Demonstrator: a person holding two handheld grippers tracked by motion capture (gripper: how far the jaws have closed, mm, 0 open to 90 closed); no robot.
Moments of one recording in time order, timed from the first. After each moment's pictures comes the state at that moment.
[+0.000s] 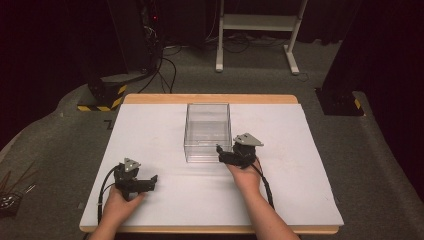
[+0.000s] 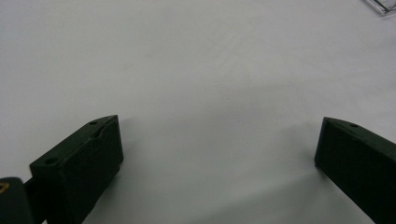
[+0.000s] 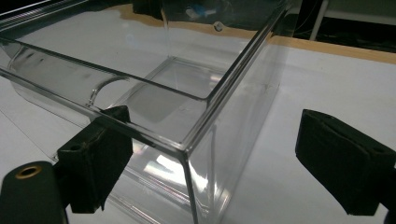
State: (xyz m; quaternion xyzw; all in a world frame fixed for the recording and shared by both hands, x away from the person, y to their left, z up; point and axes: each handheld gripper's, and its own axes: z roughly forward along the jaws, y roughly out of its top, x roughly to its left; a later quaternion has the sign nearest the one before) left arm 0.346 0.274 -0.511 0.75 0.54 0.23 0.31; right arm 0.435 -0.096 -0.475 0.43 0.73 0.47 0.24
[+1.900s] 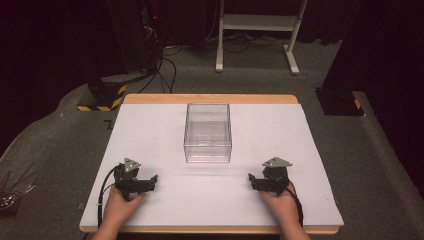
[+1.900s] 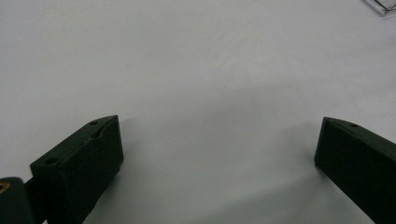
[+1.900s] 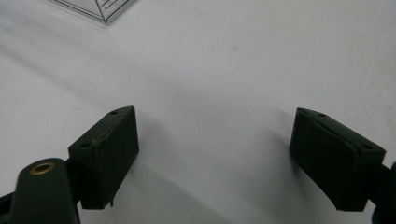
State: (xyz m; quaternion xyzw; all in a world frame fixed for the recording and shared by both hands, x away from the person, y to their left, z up) left arm 0.345 0.273 -0.511 0.75 0.54 0.23 0.31; right arm 0.380 -0.194 -0.504 0.45 0.80 0.33 0.20
